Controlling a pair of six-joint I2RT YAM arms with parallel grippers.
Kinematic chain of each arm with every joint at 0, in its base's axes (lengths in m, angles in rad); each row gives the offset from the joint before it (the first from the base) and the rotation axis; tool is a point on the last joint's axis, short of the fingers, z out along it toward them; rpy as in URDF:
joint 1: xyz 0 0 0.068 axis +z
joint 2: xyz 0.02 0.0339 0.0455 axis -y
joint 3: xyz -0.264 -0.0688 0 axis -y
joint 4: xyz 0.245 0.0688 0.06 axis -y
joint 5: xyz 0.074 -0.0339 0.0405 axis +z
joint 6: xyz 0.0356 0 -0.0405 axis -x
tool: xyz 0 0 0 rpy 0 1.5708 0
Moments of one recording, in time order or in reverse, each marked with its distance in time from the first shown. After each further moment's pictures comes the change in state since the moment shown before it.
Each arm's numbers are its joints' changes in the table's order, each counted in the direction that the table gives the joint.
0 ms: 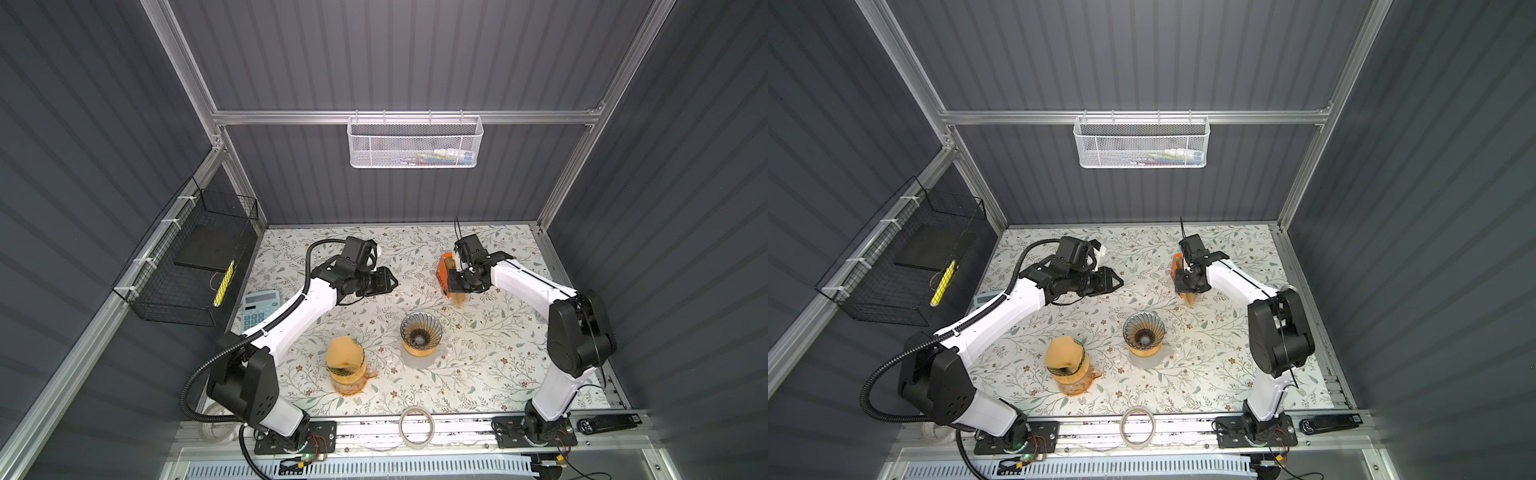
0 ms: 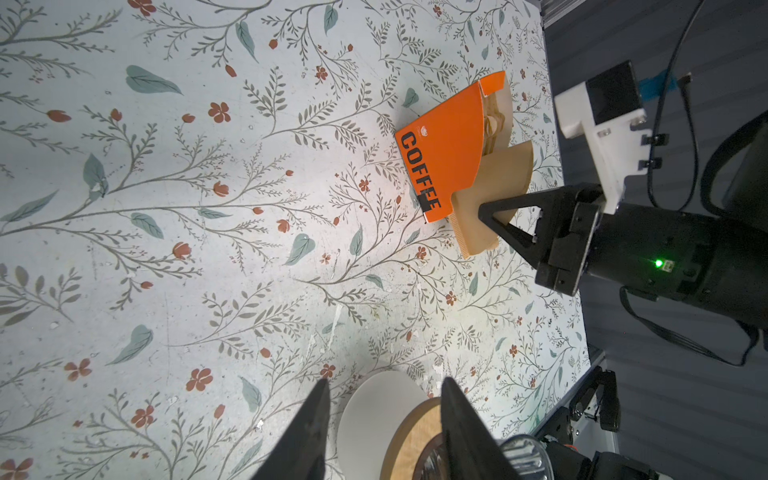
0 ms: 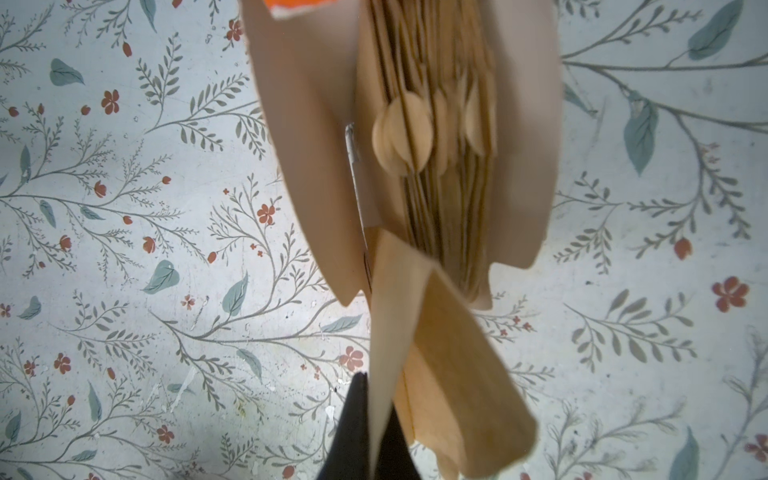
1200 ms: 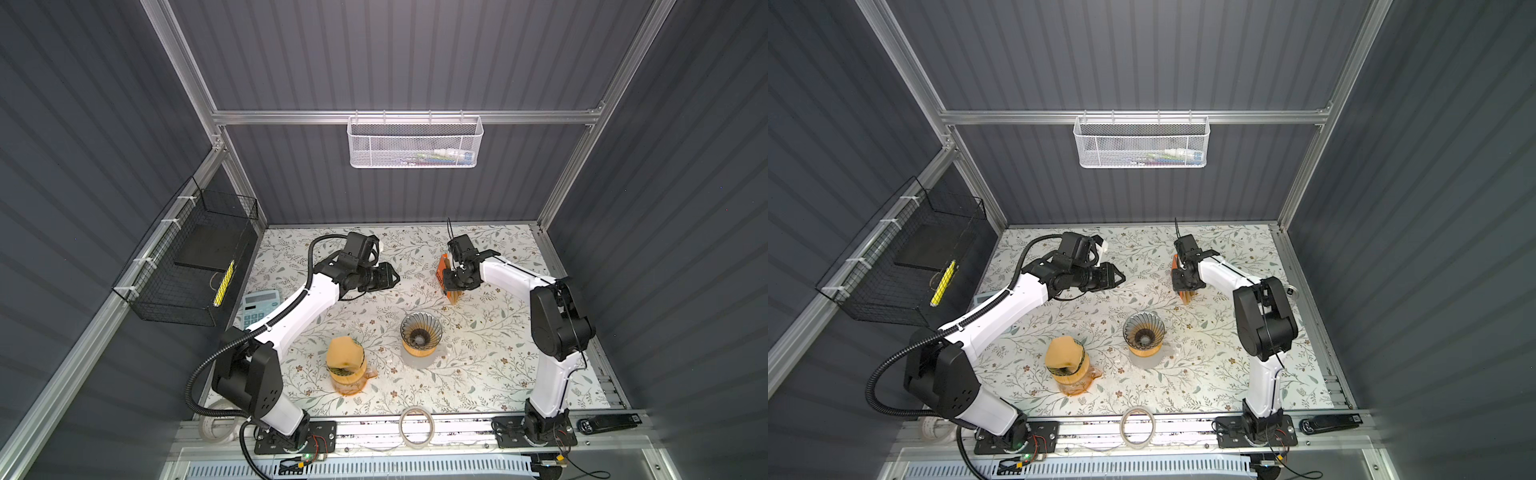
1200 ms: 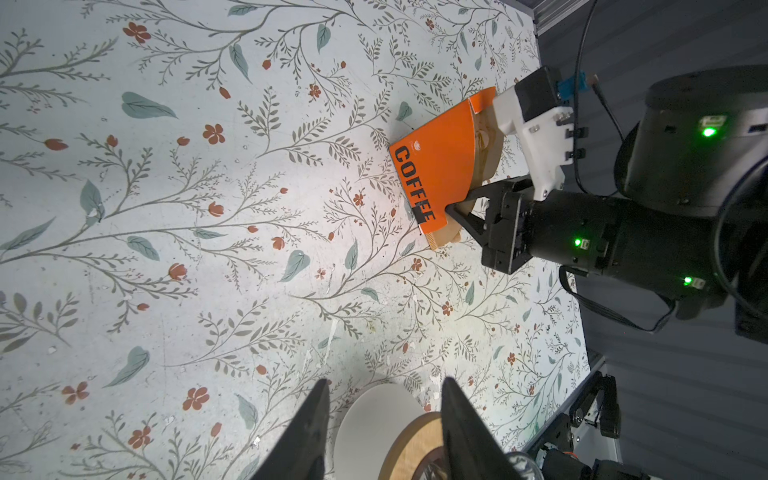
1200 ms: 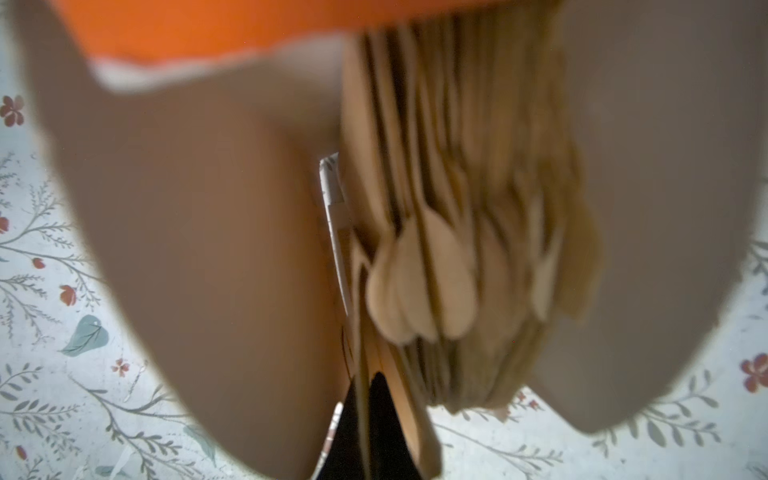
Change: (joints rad) left arm -0.002 -0.043 0.057 -0.008 -0.001 -0.011; right arm 0.000 -0.164 0.090 0.042 -0.053 0.037
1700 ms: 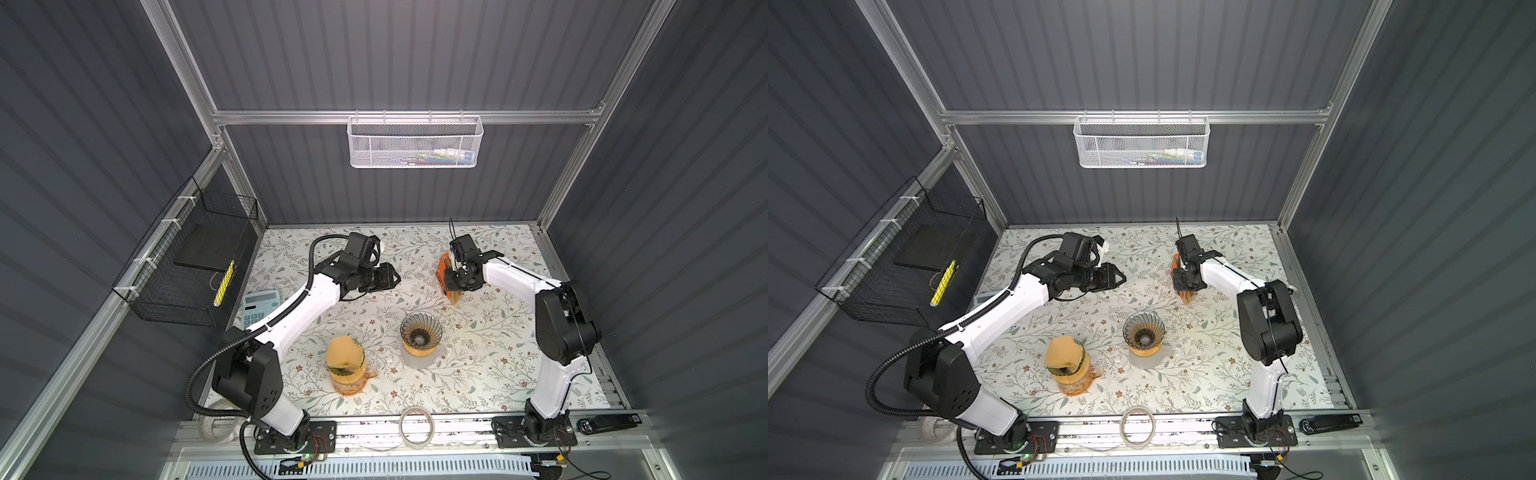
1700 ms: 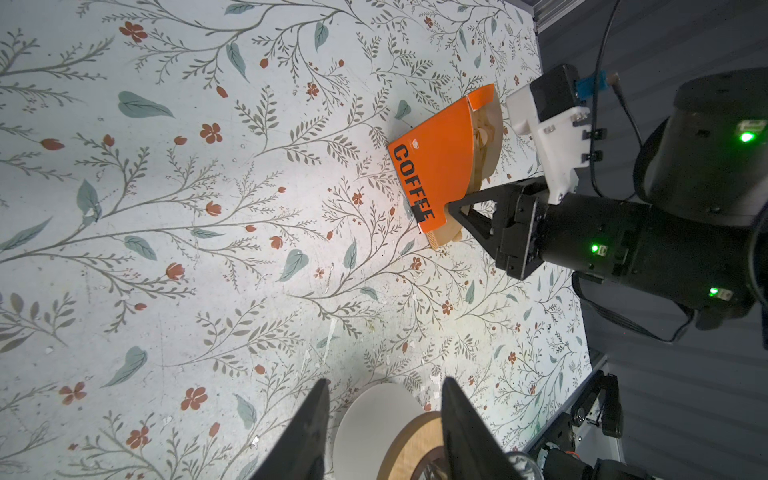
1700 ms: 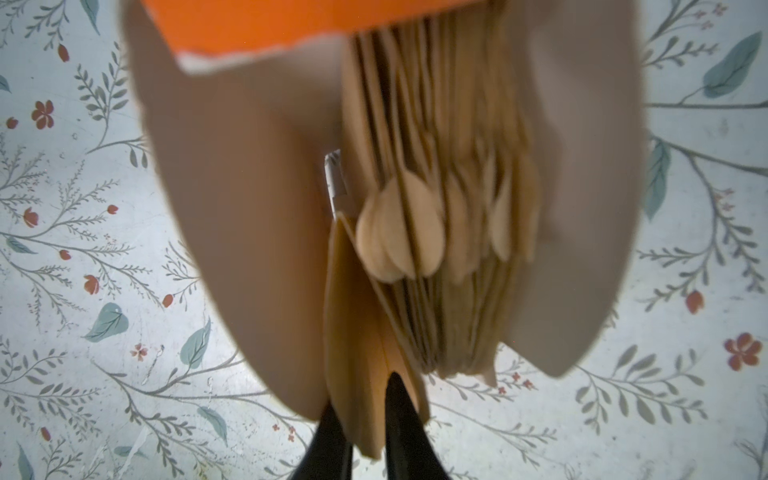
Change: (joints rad) left arm -0.006 0.000 0.001 0.000 0.004 0.000; right arm 0.000 0.037 -0.024 0.006 0.006 -0.003
